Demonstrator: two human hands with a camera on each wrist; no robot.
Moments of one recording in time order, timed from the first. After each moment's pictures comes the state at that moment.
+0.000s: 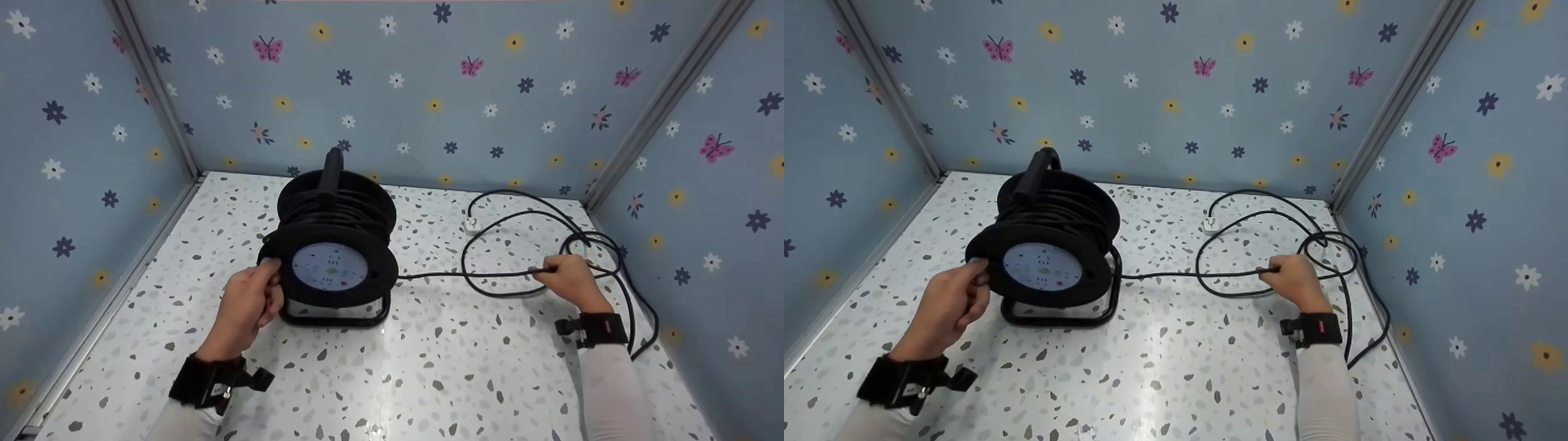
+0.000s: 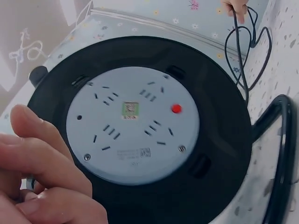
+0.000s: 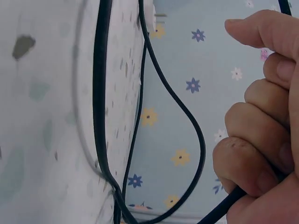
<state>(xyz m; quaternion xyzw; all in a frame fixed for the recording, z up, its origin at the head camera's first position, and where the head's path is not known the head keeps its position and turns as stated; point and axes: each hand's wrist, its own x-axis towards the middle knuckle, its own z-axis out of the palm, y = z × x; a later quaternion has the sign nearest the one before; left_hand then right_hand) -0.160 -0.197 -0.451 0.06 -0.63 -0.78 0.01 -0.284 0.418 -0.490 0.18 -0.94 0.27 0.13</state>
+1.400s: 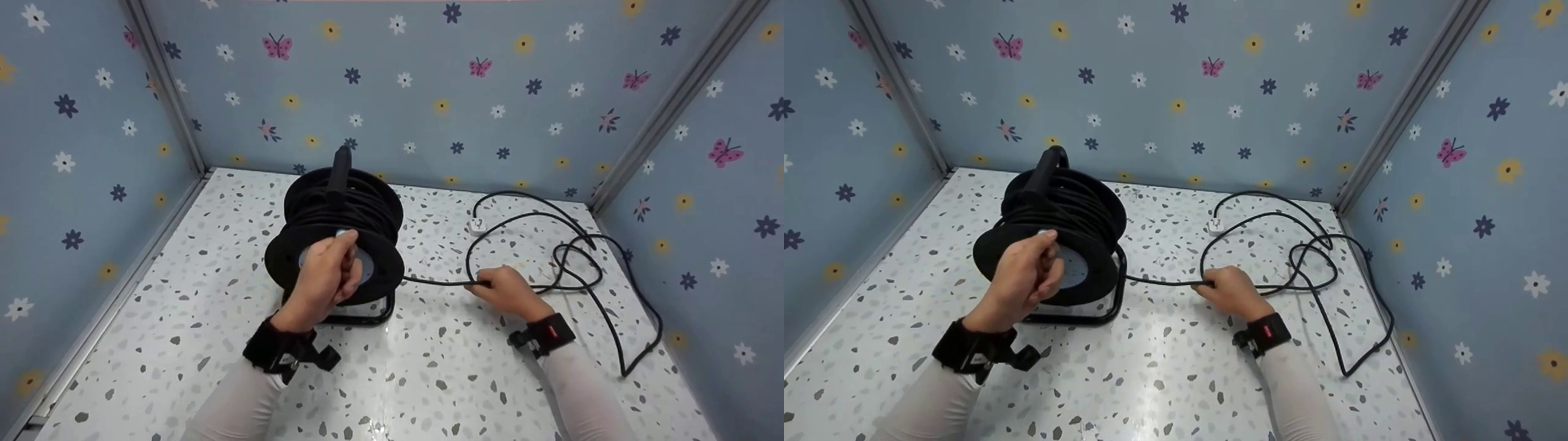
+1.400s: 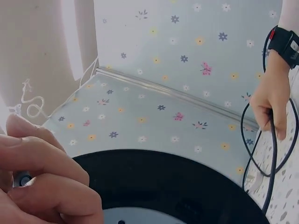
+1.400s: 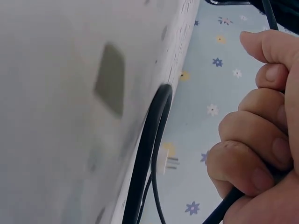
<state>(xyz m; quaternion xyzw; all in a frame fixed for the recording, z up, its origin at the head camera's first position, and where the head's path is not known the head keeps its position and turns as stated) -0.178 -0.101 -0.407 -0.11 -0.55 -0.83 -0.02 -0.281 0.298 -0.516 0.27 -0.92 0.27 0.01</state>
